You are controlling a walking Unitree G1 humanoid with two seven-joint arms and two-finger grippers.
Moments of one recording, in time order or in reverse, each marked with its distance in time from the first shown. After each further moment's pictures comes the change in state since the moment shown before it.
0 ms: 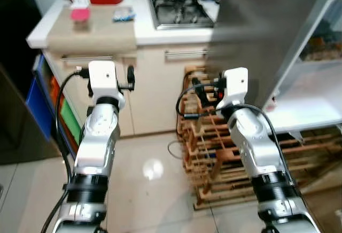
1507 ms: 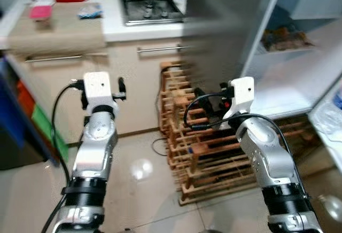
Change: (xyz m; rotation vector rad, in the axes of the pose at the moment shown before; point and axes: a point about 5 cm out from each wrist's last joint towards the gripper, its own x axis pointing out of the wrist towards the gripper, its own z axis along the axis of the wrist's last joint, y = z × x) left arm -0.006 0.033 -0.017 0.043 0.062 0.187; right arm -0.016 0.015 -0.006 0.083 0.051 0.155
